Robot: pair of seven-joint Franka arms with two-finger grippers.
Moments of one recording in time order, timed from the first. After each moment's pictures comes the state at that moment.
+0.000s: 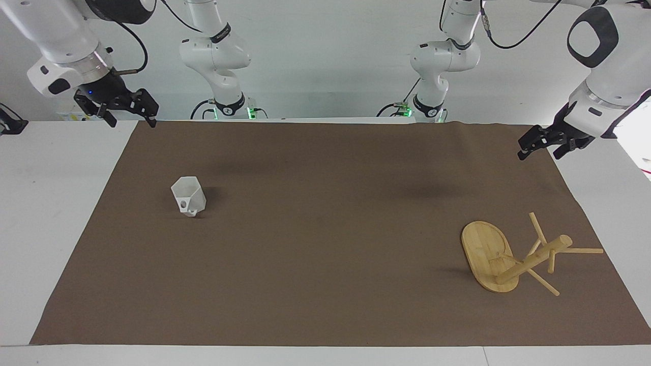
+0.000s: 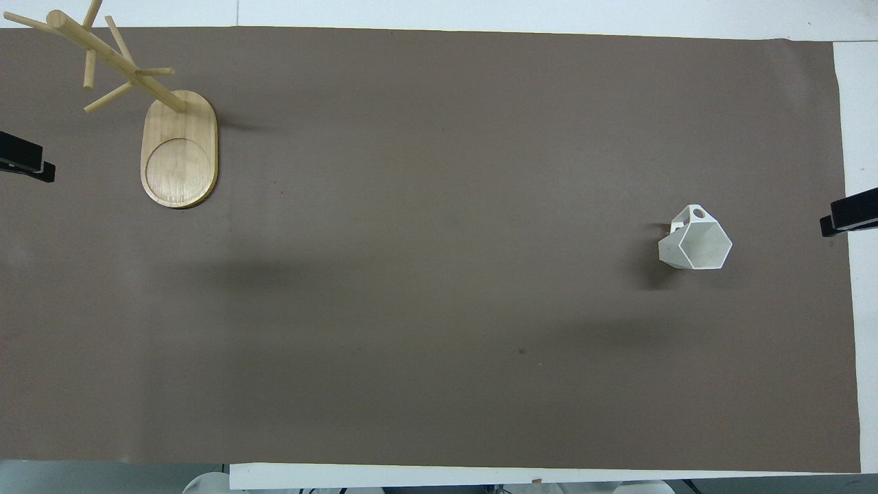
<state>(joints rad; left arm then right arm) -0.03 0.06 0.04 -1.55 -0.03 1.56 0.07 -0.01 -0.07 -0.13 -1.61 -0.03 1.43 -0.11</state>
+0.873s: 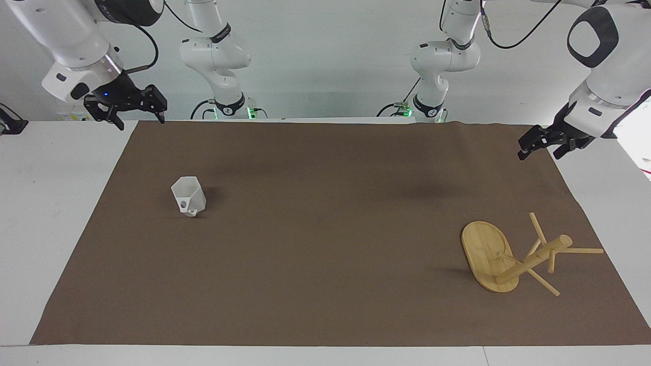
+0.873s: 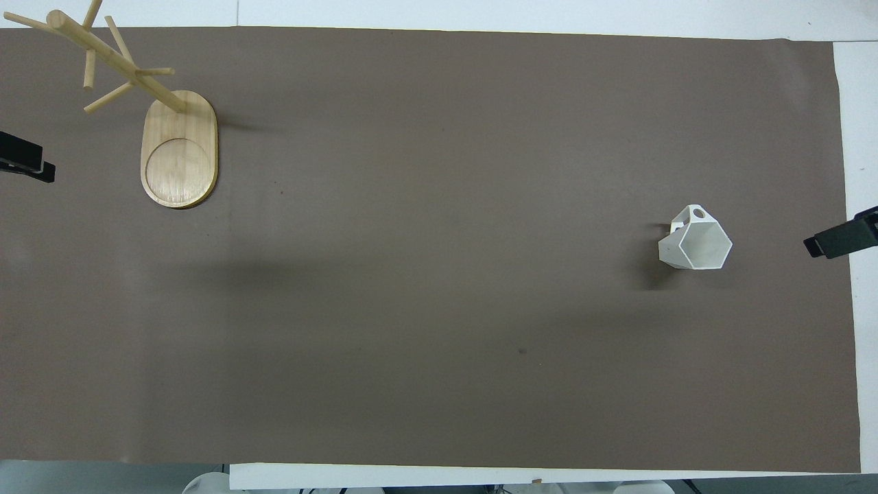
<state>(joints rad) -0.03 0.06 0.04 -1.55 -0.03 1.56 0.07 -0.01 -0.06 -0.09 -1.62 -0.02 1.42 -0.55</state>
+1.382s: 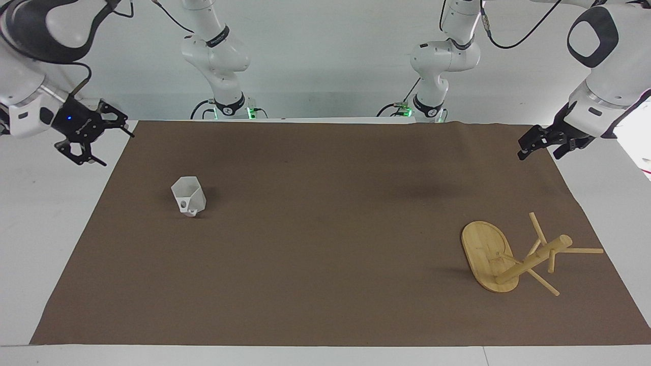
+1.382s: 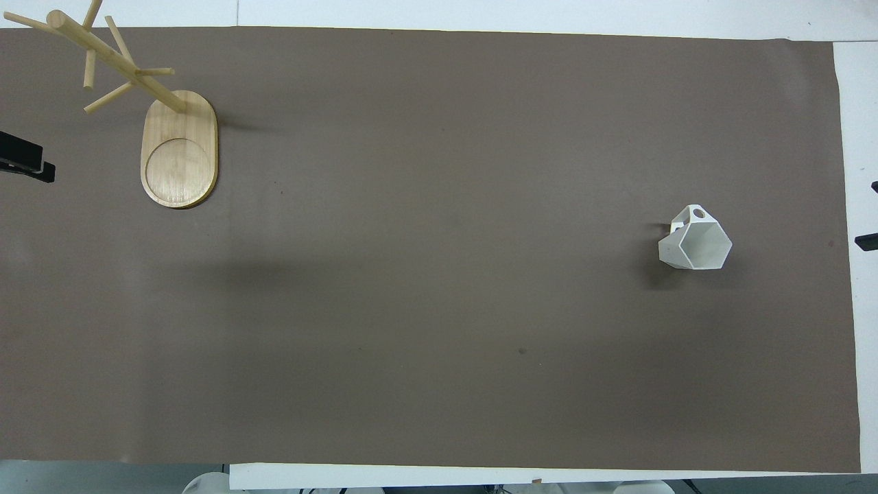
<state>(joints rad) -0.03 0.06 0.04 -1.55 -0.03 1.56 0.07 -0.41 0.18 -0.11 -1.61 0.40 1.48 -1.55</state>
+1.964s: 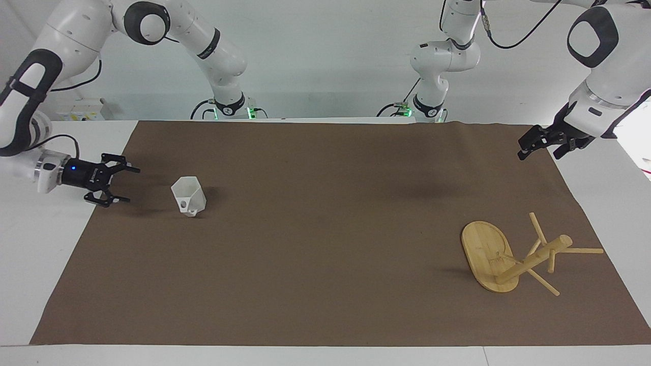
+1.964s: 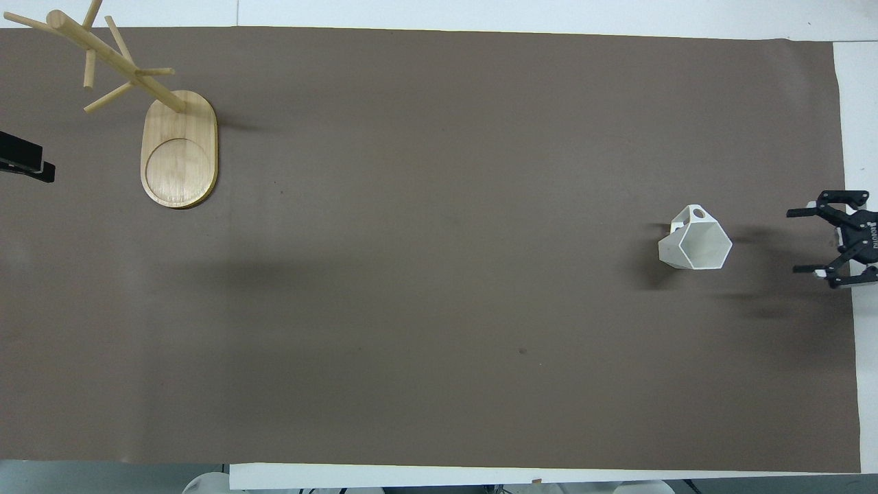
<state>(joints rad) -0.03 0.06 0.04 -1.55 -0.03 1.56 0.07 -0.61 0.52 -0.11 -1.75 0.86 1.33 -2.33</state>
